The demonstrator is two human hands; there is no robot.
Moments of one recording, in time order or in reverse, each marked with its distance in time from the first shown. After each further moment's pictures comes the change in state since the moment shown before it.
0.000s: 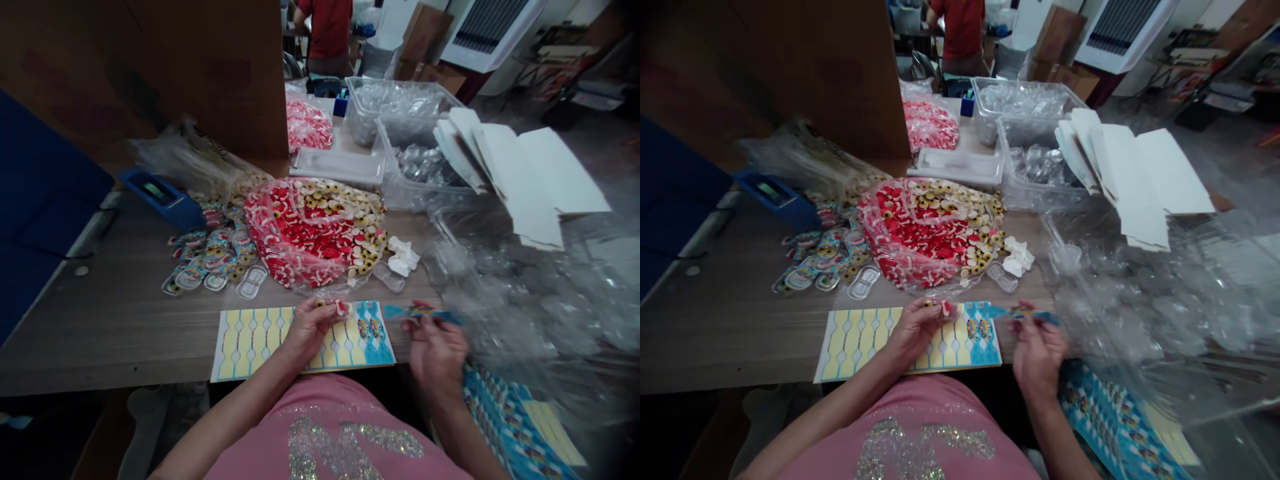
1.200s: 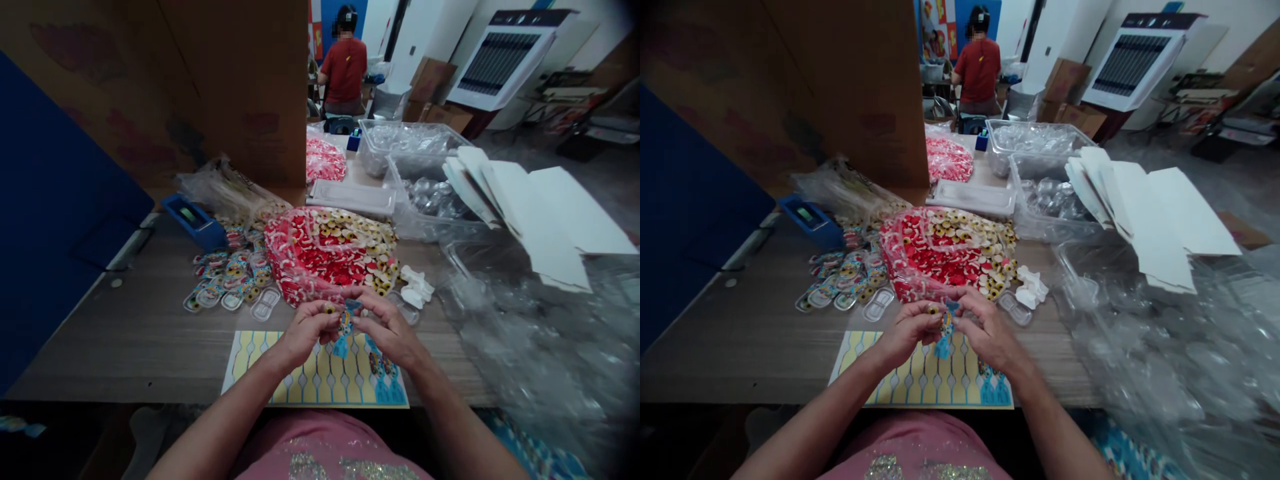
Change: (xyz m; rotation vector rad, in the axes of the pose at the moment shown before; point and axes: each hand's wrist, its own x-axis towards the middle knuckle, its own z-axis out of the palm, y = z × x) left_hand 0.000 0.070 0.017 0.396 -0.047 -0.005; right_hand 0.044 -0.052 0.103 -0.371 -1.007 -0.228
